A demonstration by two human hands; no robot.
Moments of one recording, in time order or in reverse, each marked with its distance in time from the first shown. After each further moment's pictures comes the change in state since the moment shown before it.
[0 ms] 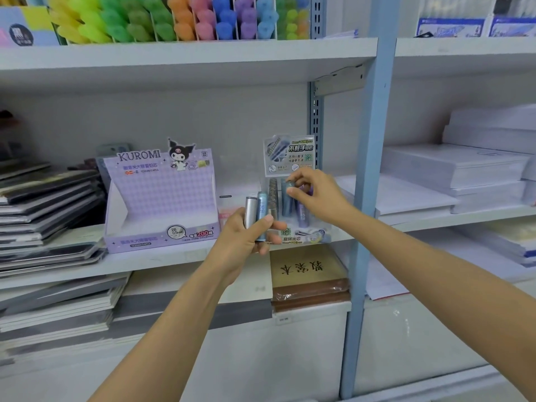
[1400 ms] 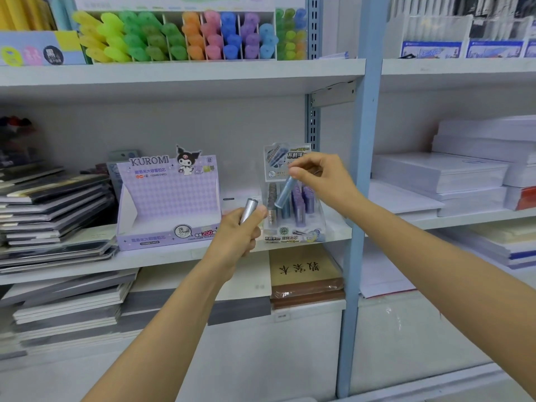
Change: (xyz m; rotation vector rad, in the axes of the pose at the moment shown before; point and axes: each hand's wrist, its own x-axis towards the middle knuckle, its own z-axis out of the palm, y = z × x) left_hand -0.020 0.021 0.001 0.156 0.112 -0.060; right_hand -0.008 -0.044 -0.040 0.246 0.103 -0.016
